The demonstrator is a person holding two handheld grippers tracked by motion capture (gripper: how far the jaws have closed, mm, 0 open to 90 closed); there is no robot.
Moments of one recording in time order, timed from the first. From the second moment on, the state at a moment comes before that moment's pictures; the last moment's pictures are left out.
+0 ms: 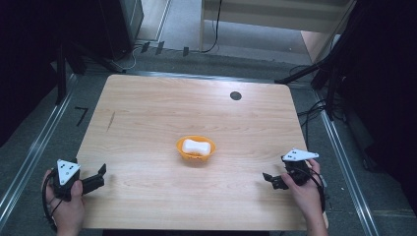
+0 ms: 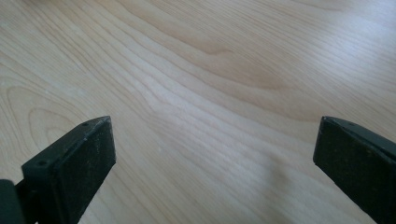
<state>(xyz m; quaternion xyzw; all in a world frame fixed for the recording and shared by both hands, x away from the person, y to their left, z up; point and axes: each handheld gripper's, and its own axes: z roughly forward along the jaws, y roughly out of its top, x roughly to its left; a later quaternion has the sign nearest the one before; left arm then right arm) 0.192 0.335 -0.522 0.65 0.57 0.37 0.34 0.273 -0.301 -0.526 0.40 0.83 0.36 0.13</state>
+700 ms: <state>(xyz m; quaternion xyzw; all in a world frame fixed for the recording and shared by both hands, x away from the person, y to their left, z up) 0.192 0.335 -0.522 0.65 0.57 0.37 0.34 0.222 -0.357 -0.535 0.46 0.78 0.39 0.17</state>
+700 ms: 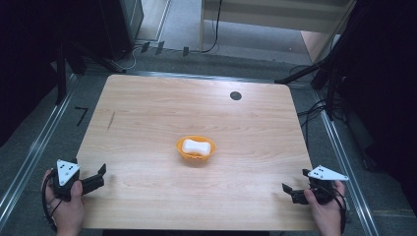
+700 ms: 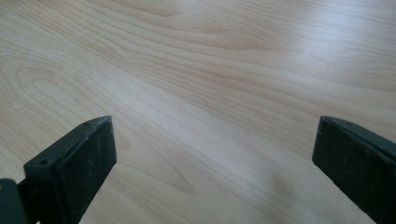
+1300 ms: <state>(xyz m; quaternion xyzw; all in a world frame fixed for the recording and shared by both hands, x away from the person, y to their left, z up) 0.192 0.337 -0.522 0.65 0.57 0.36 0.35 0.204 -0.369 -0.547 0.48 0.76 0.40 0.18</state>
